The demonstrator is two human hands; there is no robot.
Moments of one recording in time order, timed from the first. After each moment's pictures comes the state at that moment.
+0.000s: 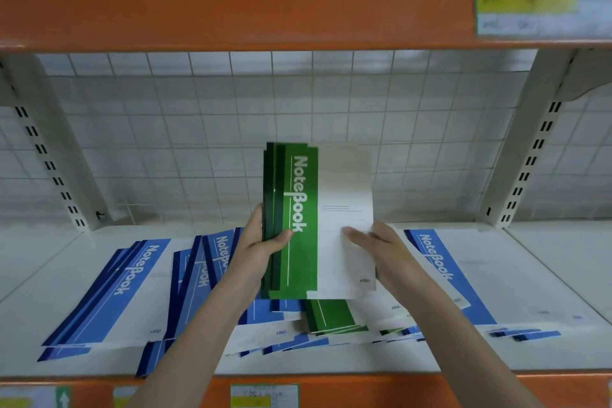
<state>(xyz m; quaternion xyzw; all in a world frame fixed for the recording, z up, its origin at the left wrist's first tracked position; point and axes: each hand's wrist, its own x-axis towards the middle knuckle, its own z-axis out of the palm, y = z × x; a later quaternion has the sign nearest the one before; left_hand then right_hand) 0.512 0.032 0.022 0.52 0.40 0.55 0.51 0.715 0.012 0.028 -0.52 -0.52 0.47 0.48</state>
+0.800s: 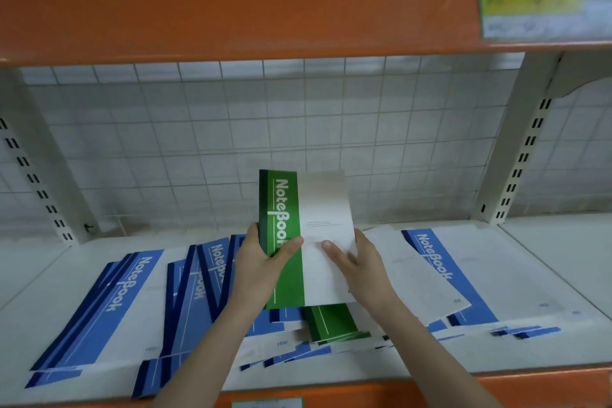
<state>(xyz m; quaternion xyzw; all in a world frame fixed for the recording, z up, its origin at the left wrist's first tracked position) 0.523 0.041 0.005 0.58 0.50 0.53 0.36 0.686 0.022 -0.002 -0.52 -0.57 0.36 0.52</state>
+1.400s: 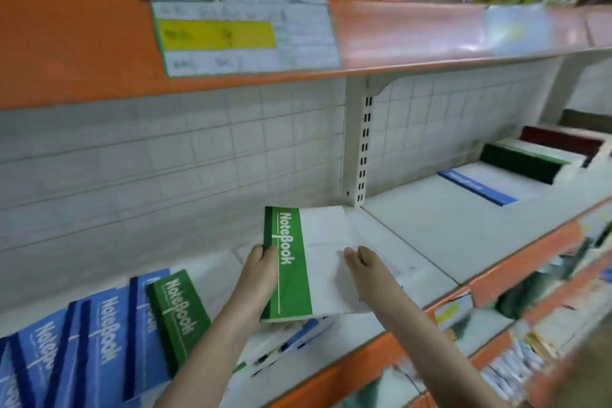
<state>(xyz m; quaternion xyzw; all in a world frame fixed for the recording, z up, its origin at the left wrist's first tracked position) 0.691 0.034 0.018 0.61 0.50 0.31 0.53 0.836 -0.052 0.010 -0.76 -0.36 0.28 0.47</state>
